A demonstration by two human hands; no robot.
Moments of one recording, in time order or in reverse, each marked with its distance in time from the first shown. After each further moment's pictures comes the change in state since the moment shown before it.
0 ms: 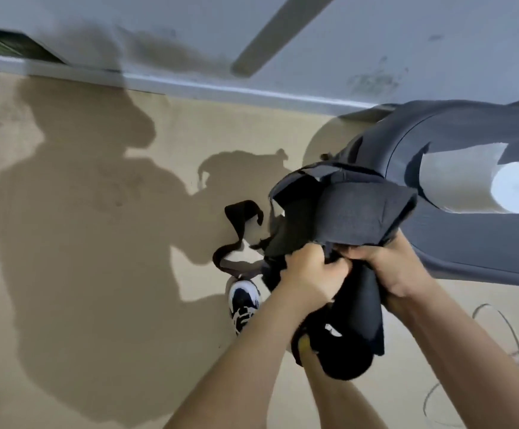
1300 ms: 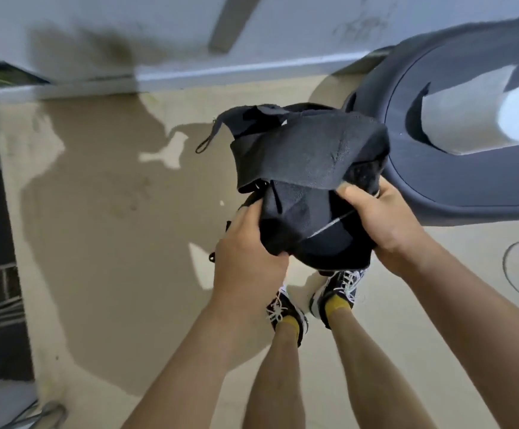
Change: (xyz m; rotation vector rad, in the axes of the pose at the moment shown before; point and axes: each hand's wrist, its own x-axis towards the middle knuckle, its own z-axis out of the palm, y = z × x) left_hand -0.054 -0.005 -0.066 0.353 0.450 0.348; right_hand 0.000 -0.002 0.014 -0.059 0.094 -0.053
